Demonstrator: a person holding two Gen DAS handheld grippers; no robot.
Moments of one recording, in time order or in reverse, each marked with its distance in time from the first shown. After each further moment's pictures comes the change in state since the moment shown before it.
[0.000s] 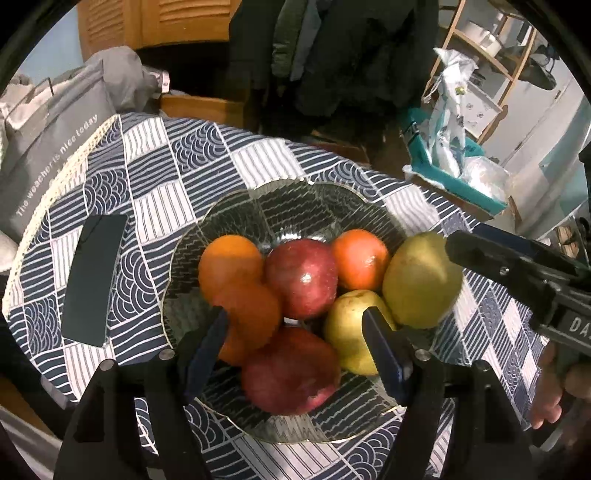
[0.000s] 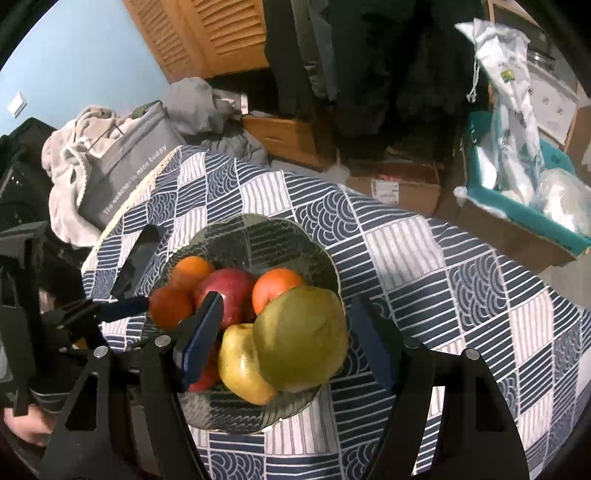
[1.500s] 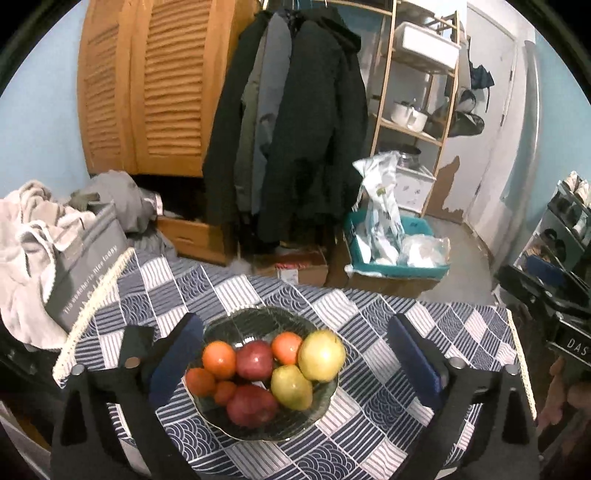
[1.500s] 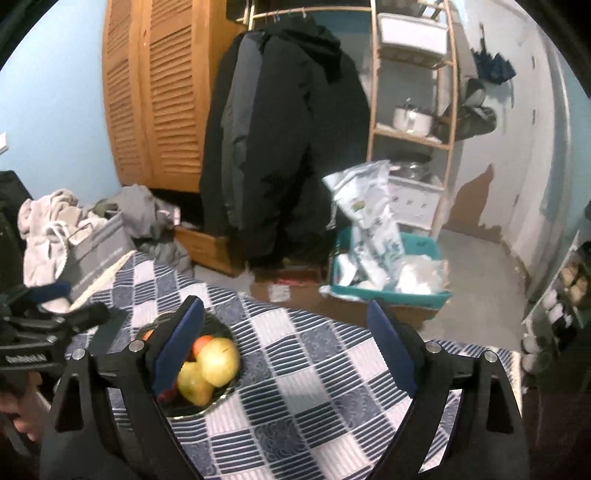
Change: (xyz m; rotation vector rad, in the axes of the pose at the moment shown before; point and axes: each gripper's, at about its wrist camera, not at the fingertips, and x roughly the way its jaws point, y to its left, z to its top) left arm -0.178 -0.072 0.011 0.122 -0.399 -0.019; right arm -0.221 0.007 -0.029 0.012 -0.424 -0.371
